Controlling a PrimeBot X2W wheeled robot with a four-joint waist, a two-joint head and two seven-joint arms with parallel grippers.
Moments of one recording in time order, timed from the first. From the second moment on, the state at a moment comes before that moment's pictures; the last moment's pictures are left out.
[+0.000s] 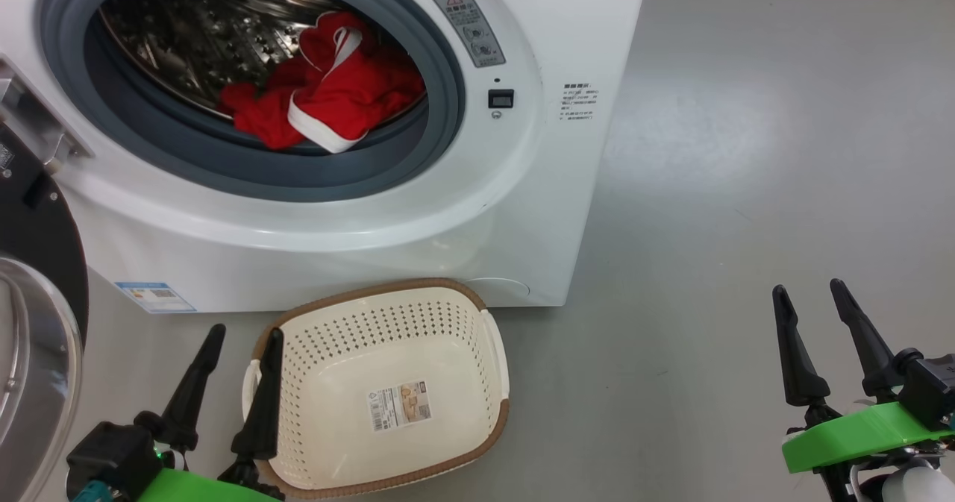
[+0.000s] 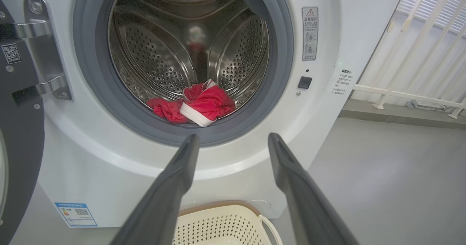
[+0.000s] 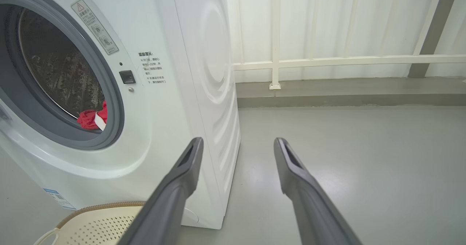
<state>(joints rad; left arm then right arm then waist) -0.09 0.18 -0.08 0.14 -0.41 -0.13 -0.26 -0.05 -0.12 -0.07 0.19 0.32 0.12 -0.26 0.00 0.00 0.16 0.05</state>
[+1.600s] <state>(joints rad) -1.06 0.31 -0.35 0.85 -0.54 -0.13 -0.26 -0.27 -0.05 -0.08 0.14 0.31 0.12 -0.26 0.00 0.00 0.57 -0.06</state>
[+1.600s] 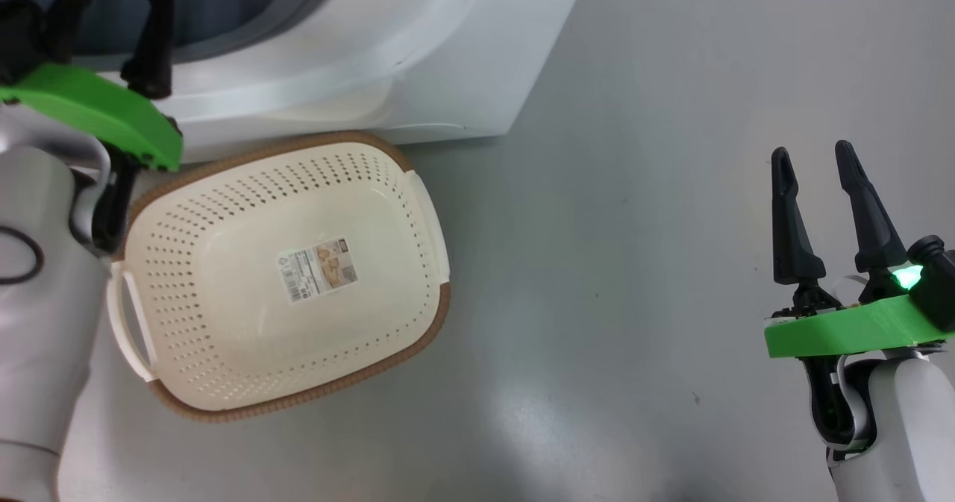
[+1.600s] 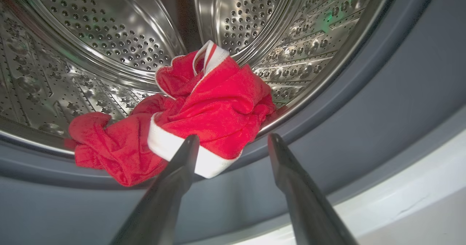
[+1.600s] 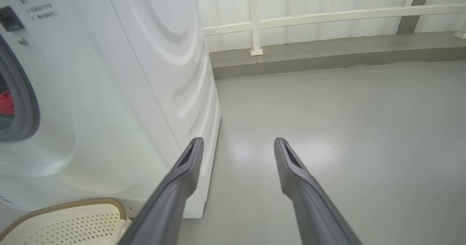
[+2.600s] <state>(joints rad) -1.41 0.36 -0.46 1.21 -0.48 -0.12 -0.26 -0.33 -0.05 -0.04 0.11 0.35 0.12 -0.26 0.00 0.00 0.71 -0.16</state>
